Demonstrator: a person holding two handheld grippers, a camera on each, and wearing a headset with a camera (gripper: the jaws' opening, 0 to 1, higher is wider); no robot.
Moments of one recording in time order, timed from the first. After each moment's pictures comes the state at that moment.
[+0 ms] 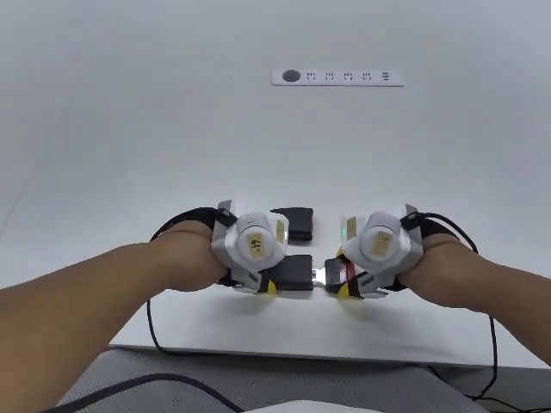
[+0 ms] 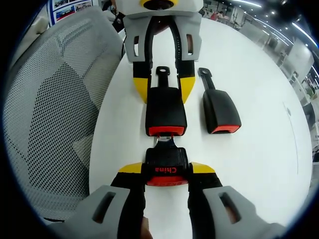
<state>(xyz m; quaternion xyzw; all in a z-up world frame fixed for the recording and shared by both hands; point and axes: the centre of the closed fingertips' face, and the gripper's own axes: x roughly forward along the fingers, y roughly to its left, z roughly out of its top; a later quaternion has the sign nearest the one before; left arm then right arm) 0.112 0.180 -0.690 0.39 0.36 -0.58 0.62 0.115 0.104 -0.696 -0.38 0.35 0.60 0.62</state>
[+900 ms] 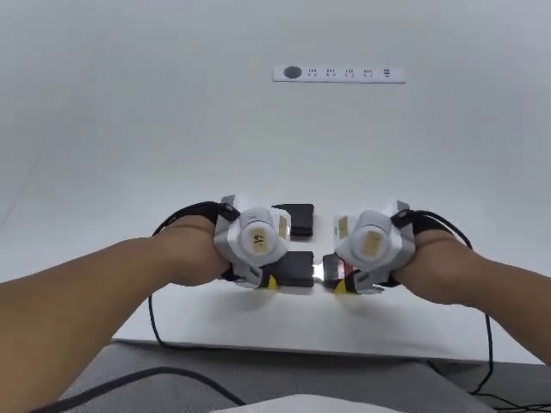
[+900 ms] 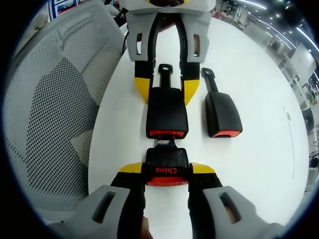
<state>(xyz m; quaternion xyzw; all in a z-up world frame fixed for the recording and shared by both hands) 0.110 0.178 -0.688 0.39 0.36 -0.59 0.61 0.114 0.111 -0.692 -0.40 0.34 0.59 0.60</state>
